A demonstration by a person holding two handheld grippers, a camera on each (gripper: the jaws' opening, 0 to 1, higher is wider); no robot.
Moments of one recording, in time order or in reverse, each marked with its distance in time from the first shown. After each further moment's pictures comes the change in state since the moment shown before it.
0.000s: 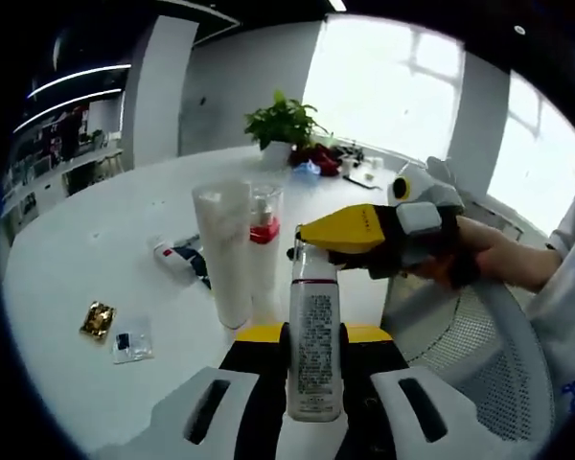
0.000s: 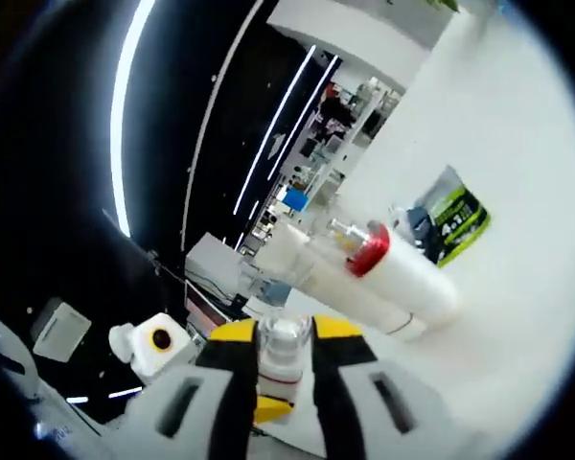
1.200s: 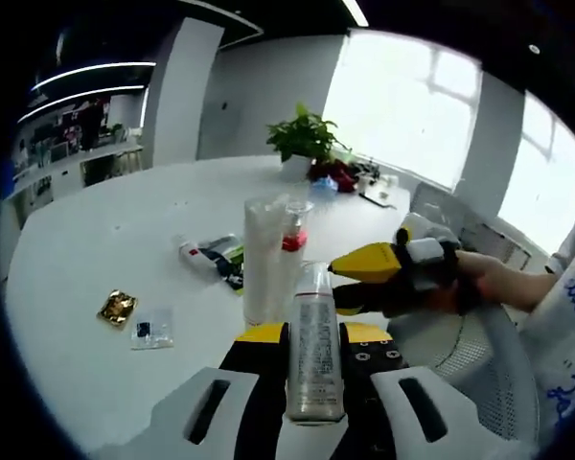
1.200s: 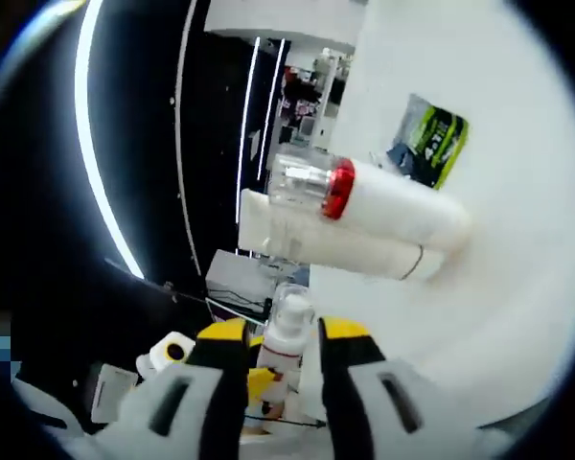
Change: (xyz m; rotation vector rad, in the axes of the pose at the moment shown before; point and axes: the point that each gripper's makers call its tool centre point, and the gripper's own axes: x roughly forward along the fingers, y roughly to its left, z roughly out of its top) left arm -0.034 0.007 0.011 -0.091 -0.080 0.036; right arm 0.005 -0.008 -0.024 0.432 -0.001 0.049
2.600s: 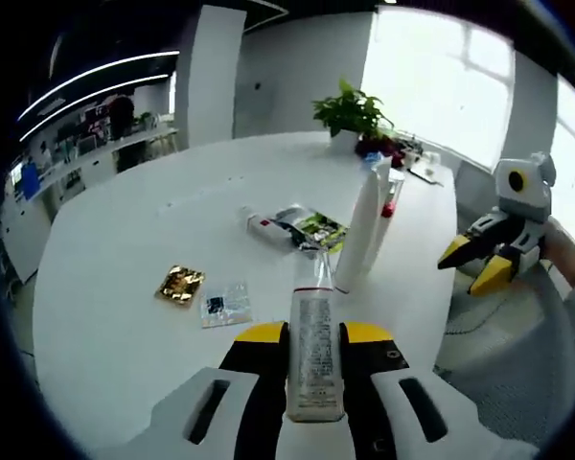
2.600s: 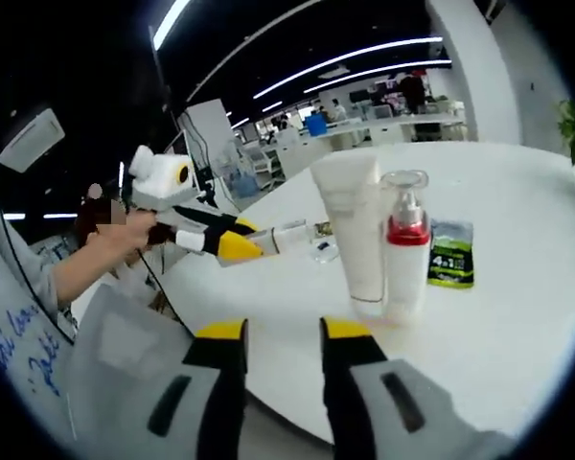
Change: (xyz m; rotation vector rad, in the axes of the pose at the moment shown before) left arm -0.026 0.091 -0.024 0.004 0.107 0.184; right arm -0.028 -0.007 -0.029 -1.014 0.413 -0.230
